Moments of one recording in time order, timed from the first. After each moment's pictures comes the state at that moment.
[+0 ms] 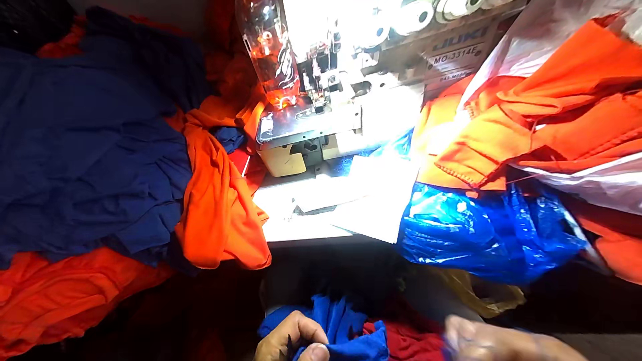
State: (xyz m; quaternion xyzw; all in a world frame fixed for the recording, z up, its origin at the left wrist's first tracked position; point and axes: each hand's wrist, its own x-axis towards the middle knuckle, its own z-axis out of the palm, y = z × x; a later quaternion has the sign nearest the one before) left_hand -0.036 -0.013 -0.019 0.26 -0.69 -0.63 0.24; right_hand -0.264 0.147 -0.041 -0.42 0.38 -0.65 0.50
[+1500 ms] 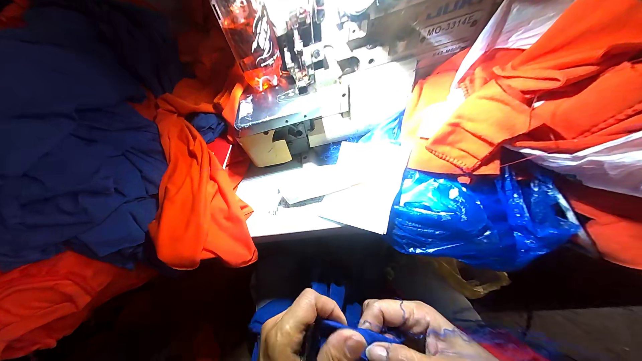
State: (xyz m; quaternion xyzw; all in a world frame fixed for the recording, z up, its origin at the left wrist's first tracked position) left_hand -0.072 -0.016 -0.013 0.21 -0.80 -0.50 0.25; right_hand -0.229 0.103 -0.045 -0.34 0.41 -0.62 0.58
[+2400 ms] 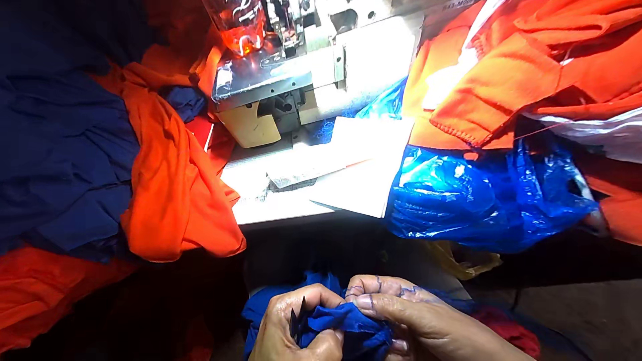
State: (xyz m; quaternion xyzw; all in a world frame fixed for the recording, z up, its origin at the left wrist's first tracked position) left_hand -0.071 -0.020 -0.029 0.22 -0.67 -0.69 0.18; right_hand -0.233 0.091 -0.050 -0.10 0.33 -0.58 0.74
